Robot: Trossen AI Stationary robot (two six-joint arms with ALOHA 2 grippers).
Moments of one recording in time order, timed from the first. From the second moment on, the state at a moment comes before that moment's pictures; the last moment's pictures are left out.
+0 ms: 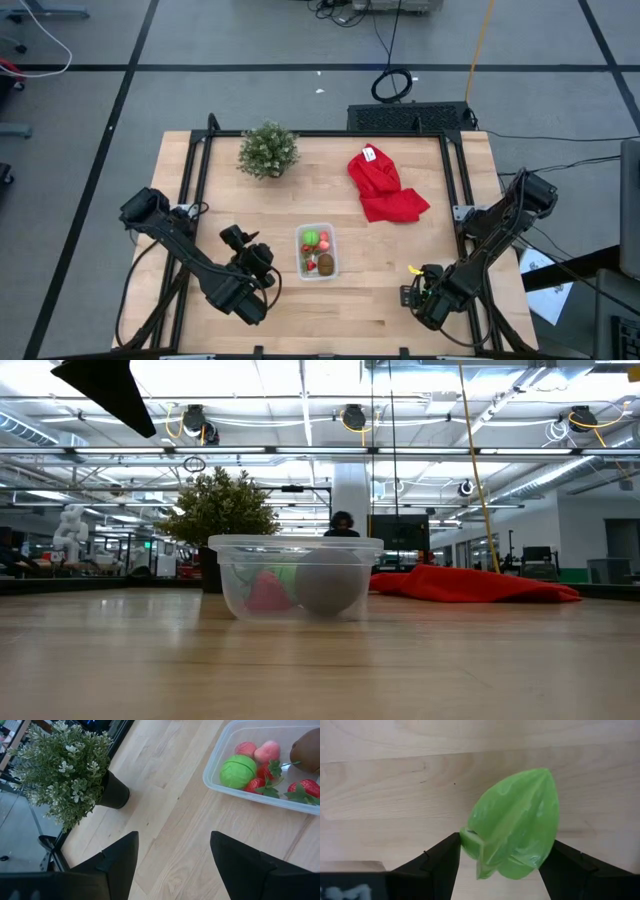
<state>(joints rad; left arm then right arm) -0.70 1.80 1.45 -1.57 -0.81 -1.29 0.89 1.56 0.85 -0.70 -0.05 2.53</state>
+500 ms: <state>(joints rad) -0.70 1.80 1.45 -1.56 -0.81 -1.29 0.89 1.56 0.85 -0.69 -0.05 2.50</state>
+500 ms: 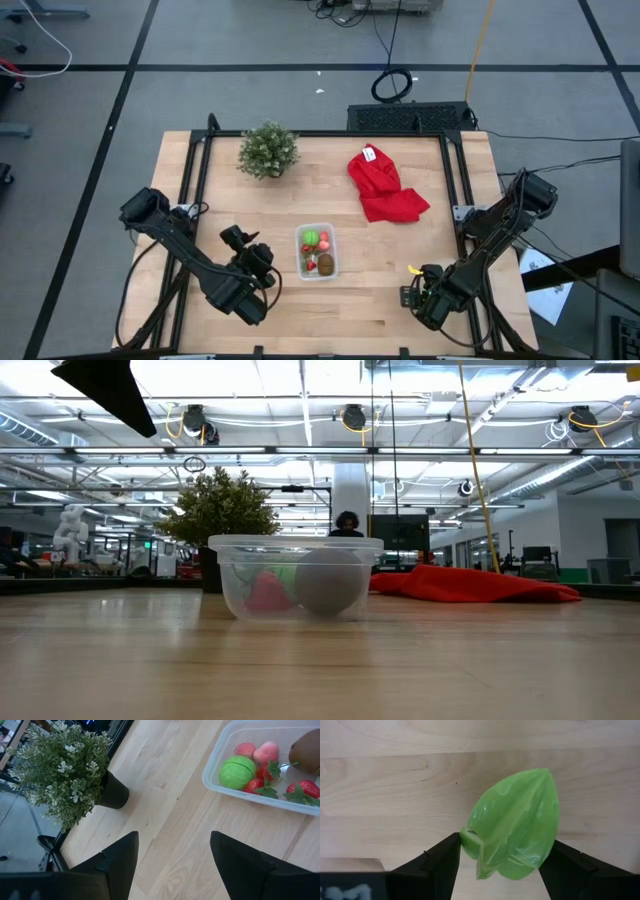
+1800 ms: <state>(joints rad) -0.70 1.80 1.45 -1.54 -0.81 -1.28 0.89 1.56 0.84 -0.69 0.10 2.45</state>
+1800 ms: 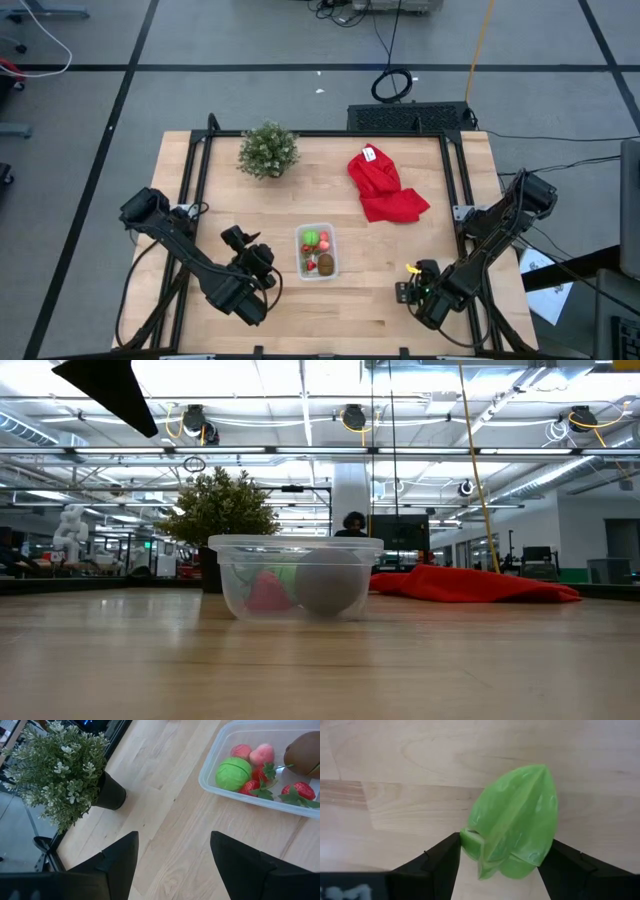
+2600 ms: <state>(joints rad) -0.70 1.80 1.45 -1.54 -0.81 -1.28 0.86 1.56 0.85 -0.67 0.10 2.43</state>
